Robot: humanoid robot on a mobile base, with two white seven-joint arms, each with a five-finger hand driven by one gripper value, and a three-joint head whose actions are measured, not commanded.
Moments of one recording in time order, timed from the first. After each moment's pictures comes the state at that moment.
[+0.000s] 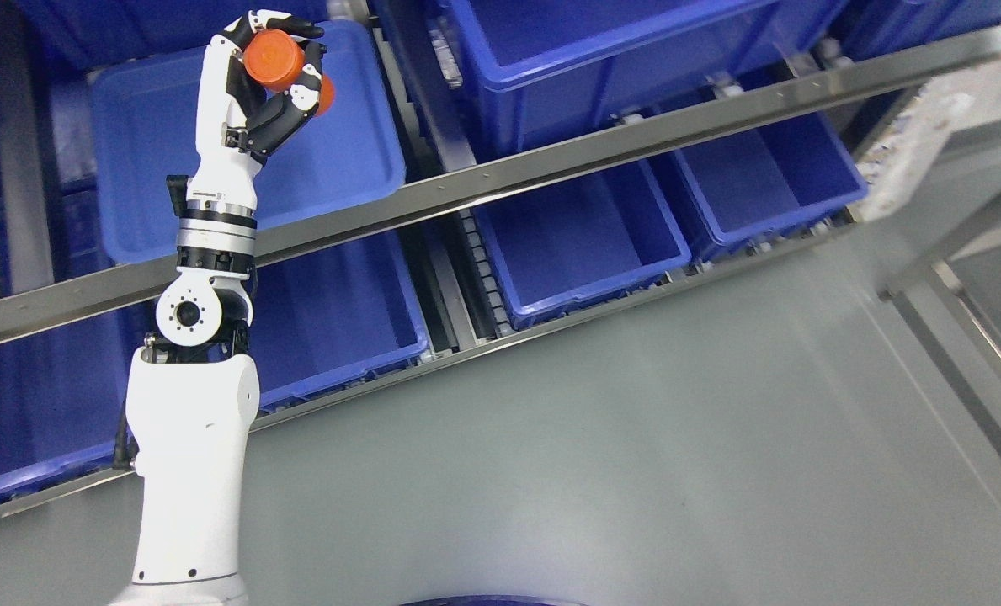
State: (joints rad) left arm -0.41 0.00 0.10 -1.48 0.06 -0.30 -0.16; right arm 0.00 0.00 0.00 0.00 0.00 0.04 0.03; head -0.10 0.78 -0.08
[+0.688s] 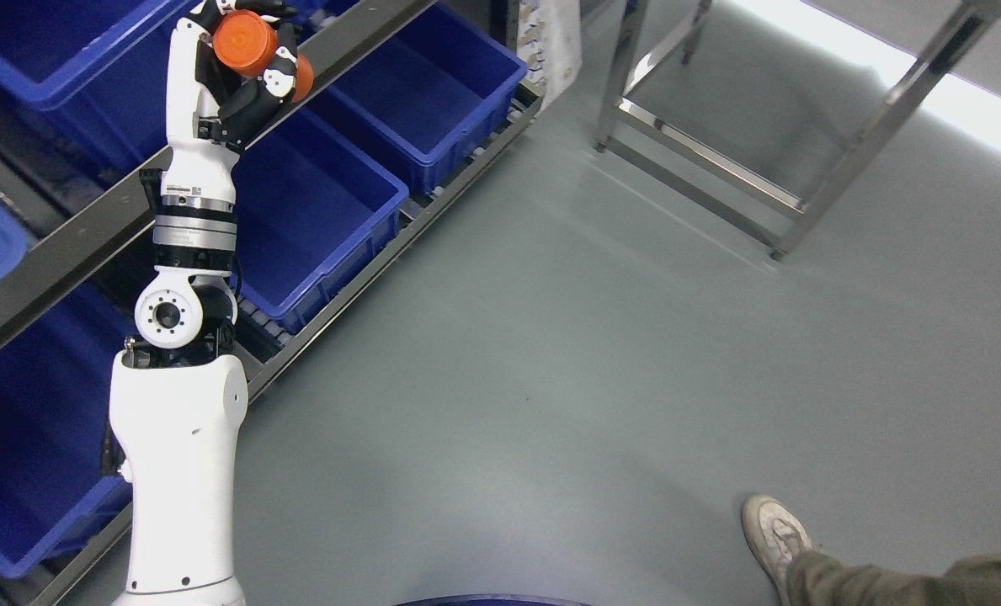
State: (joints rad) left arm -0.40 0.00 0.12 -1.55 0.07 -0.28 -0.16; right arm 0.00 0.00 0.00 0.00 0.00 0.04 0.03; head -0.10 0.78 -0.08
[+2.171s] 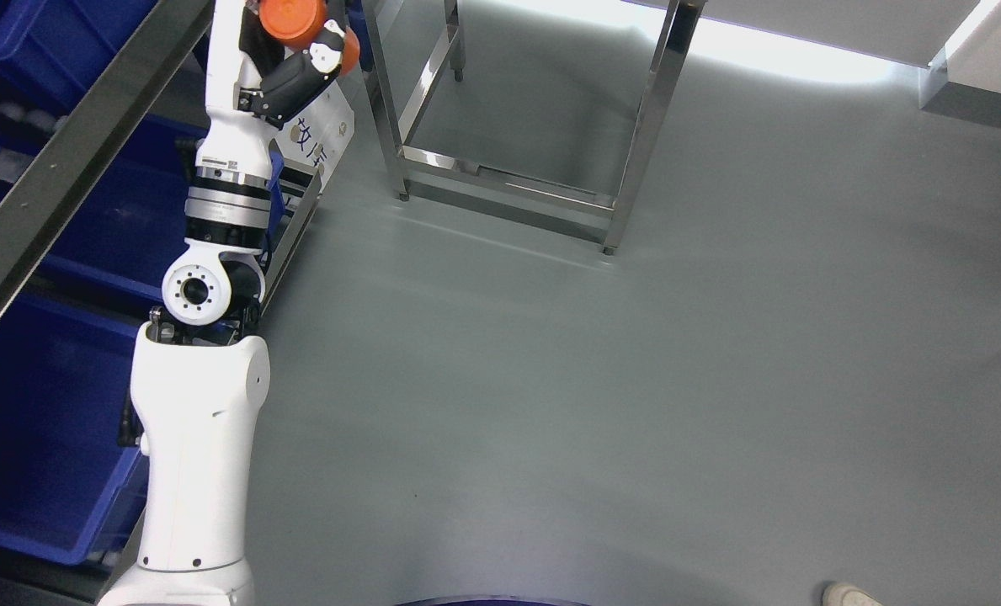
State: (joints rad) left arm -0.48 0.00 0.00 -1.56 0.07 -0.24 -0.15; right arm 0.00 0.00 0.00 0.00 0.00 0.04 0.03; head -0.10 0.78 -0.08
